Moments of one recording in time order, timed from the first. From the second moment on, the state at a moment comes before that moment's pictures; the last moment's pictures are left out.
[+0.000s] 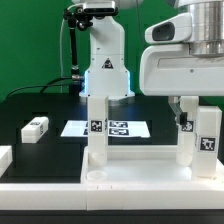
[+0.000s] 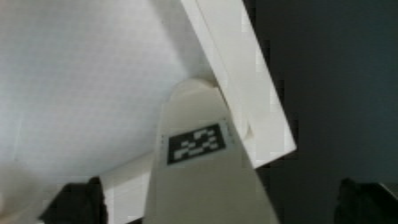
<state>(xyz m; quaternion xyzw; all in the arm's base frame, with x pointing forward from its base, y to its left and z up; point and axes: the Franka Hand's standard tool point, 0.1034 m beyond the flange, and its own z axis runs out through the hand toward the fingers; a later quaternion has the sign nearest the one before) 0.635 0.118 0.107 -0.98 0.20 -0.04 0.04</state>
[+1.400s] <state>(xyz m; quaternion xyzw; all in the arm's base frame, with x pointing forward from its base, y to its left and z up) 0.636 0.123 0.104 -0.69 0.72 -0.02 0.08</state>
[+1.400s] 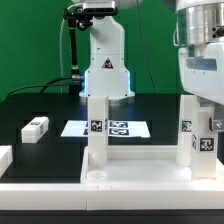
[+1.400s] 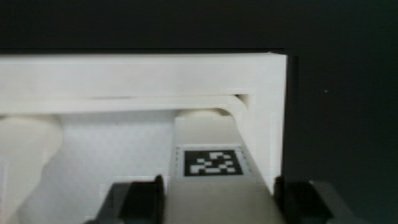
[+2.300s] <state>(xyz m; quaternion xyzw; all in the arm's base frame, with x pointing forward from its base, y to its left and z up) 0.627 0.131 0.099 -0.86 0.51 -0.04 0.06</state>
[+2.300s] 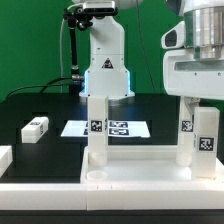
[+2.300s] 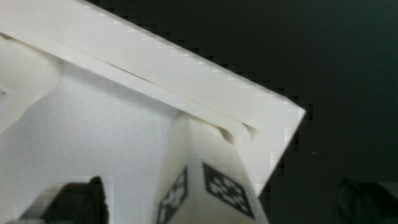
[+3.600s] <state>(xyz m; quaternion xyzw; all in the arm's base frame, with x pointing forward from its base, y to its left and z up) 0.631 0.116 0.101 -0.91 0.41 -0.03 0.05</state>
